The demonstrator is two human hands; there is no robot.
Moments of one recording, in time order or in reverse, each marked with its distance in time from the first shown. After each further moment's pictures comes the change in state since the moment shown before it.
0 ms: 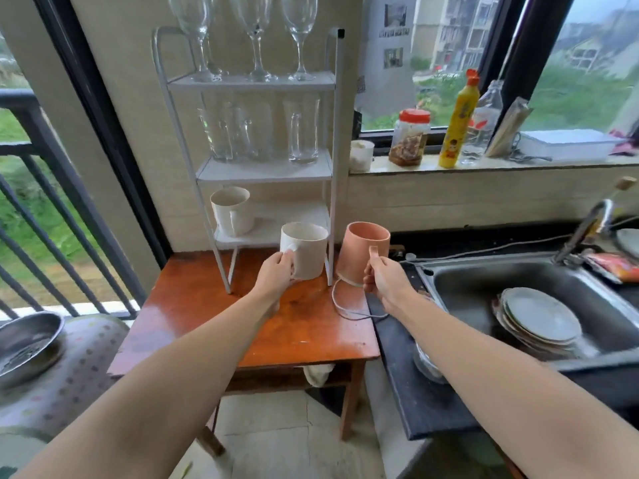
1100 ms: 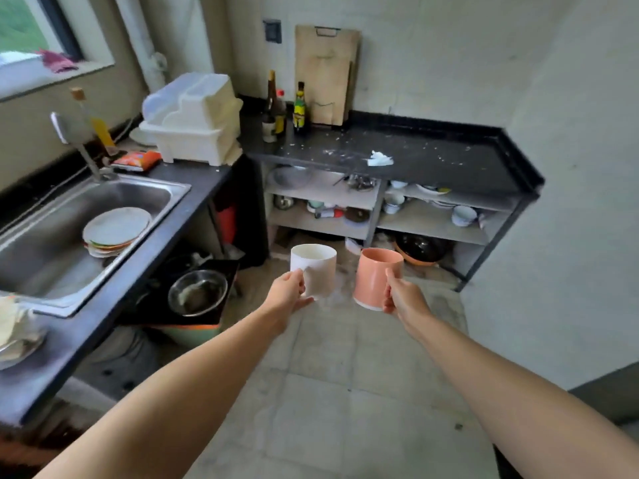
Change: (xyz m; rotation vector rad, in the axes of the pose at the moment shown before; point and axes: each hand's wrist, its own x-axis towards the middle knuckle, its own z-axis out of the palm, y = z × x) left_hand -0.542 -0.118 0.394 0.231 -1.263 -0.233; right_hand -0.597 0.201 -0.482 0.183 1.318 0.414
